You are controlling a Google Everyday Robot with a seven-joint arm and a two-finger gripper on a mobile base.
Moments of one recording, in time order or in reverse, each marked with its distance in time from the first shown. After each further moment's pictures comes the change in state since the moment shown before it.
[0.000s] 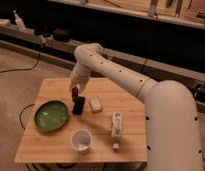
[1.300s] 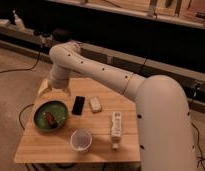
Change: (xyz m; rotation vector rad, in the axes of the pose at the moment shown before) arm -0.049 -0.086 -0.015 0.054 -0.082 -0.143
